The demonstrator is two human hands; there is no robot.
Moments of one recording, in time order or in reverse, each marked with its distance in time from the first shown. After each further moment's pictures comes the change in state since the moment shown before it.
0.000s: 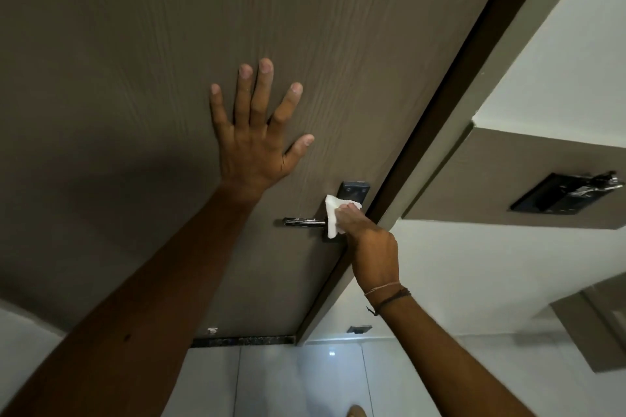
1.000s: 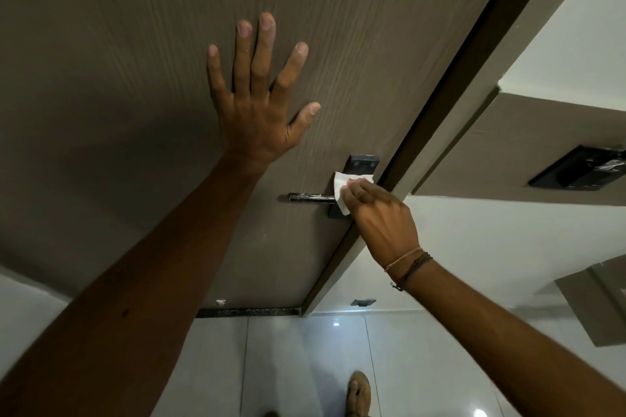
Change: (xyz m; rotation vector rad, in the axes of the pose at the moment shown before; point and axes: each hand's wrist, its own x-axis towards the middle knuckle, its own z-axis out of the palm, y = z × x) left_hand -0.005 -0.004 0.024 -0.047 0.102 -0.036; right_hand 0.007 -0.009 -0.029 -0.672 -0.066 -0.322
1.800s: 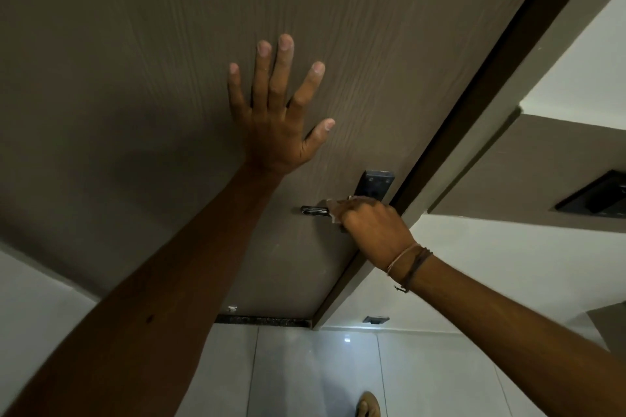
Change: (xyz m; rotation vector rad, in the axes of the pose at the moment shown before) left_hand 0.009 0.010 -0.015 0.004 0.004 0.010; right_hand 0.034 -0.009 -0.001 0.226 -0.181 -0.185
